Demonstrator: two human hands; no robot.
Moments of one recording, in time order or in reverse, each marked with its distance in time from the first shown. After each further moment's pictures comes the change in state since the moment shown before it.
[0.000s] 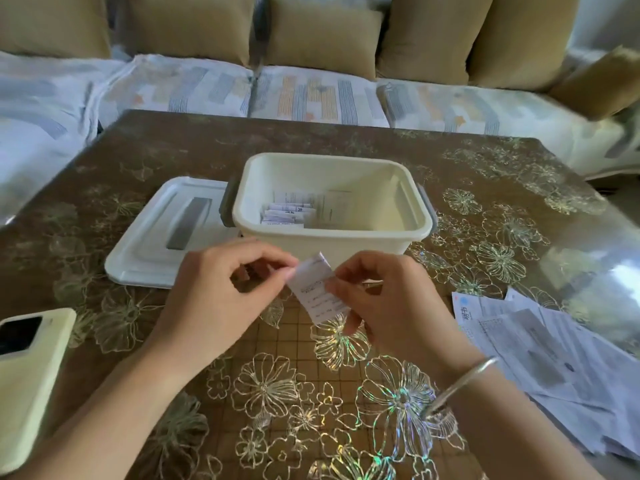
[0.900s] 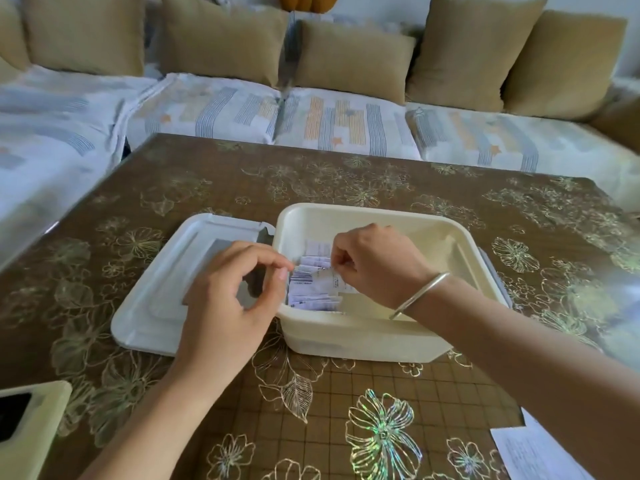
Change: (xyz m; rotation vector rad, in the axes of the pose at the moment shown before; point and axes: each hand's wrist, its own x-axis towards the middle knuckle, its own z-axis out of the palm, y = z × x) left_hand 0.064 -0.068 0.003 -0.038 0.206 -0.036; right_hand 0.177 -0.004 0.021 -0.842 -0.120 -0.384
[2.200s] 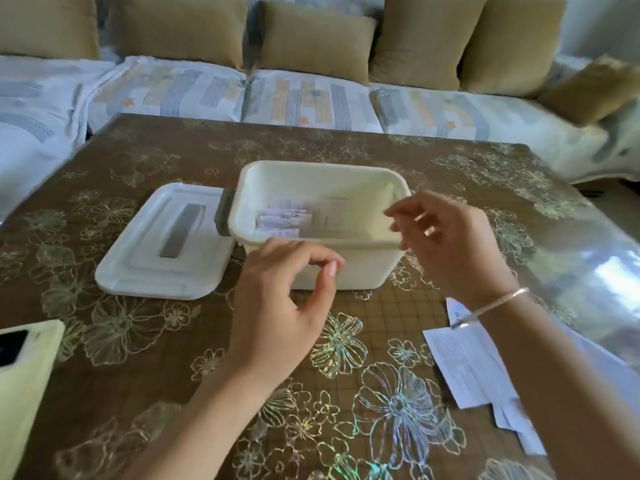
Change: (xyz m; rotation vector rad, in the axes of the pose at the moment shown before) left_hand -0.066 0.081 0.040 -0.073 -0.010 0.189; right_hand -0.148 0.024 -0.040 0.435 0.491 0.243
